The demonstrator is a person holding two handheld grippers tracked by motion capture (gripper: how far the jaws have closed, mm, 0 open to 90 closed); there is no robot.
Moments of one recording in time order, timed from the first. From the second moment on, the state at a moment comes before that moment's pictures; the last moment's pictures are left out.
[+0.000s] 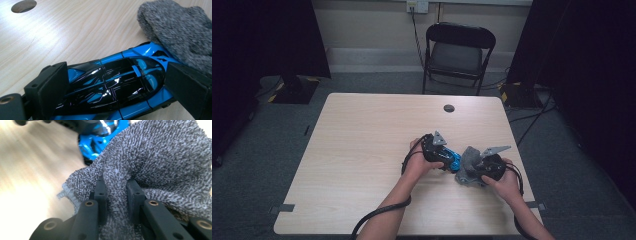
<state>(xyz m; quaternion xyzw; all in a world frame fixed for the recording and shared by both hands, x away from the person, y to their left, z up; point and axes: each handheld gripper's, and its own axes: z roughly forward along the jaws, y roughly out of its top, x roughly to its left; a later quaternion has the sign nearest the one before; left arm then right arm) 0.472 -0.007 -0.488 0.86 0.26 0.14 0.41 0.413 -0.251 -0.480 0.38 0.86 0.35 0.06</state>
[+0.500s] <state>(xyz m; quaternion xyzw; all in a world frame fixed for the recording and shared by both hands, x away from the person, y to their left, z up) 0.472 -0.007 -0.488 0.86 0.26 0.14 0.41 0.390 -0.232 -0.483 0.36 0.86 0.36 0.03</state>
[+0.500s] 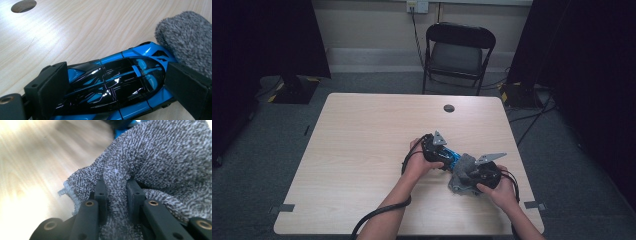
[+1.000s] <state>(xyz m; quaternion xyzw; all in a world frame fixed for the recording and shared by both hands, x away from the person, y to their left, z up) 0.472 -0.007 -0.488 0.86 0.26 0.14 0.41 0.382 -0.212 -0.483 0.33 0.87 0.36 0.01</state>
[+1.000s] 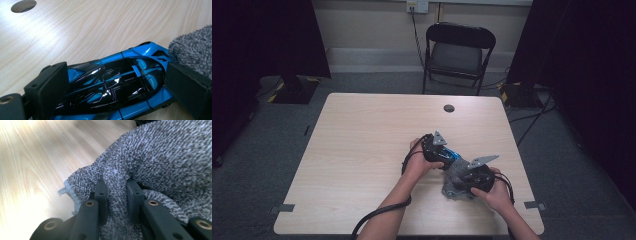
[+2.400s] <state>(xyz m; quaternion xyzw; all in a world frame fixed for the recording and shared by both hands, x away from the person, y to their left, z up) 0.473 -0.007 -0.488 0.86 0.26 0.14 0.41 0.379 -0.274 -0.470 0.32 0.89 0.33 0.04</state>
